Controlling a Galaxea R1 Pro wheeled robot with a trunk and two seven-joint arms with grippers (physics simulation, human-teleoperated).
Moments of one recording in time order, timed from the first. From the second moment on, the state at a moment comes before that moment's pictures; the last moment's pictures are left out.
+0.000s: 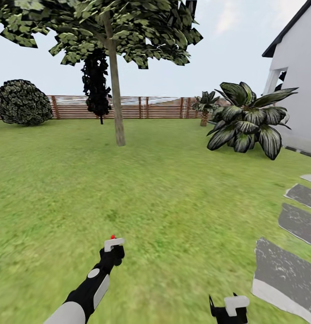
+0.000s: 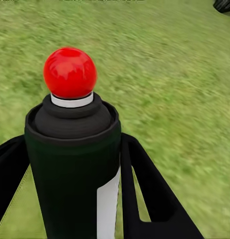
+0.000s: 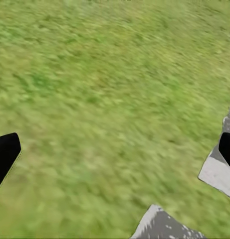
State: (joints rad) left arm -0.57 -0.10 0.12 -0.44 0.03 -0.25 -0.07; right arm -0.18 -0.05 0.03 -0.54 0.14 -0.43 -0.14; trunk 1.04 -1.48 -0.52
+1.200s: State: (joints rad) left arm -0.57 -0.10 0.12 -0.44 0.03 -0.25 -0.07; right arm -0.18 -0.05 0.03 -0.54 0.14 -0.43 -0.14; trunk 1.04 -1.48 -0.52
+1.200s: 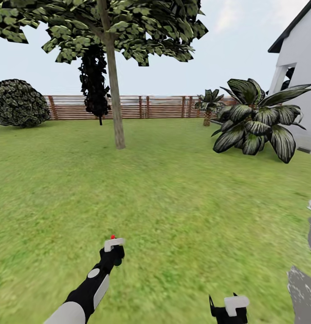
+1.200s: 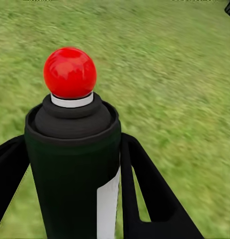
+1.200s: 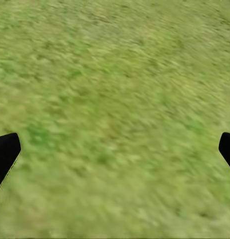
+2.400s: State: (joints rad) left arm -0.57 -0.10 0.12 -0.44 0.03 -0.25 -0.07; right arm -0.18 -0.04 0.14 -0.51 0.14 -0.43 -0.14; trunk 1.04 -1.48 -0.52
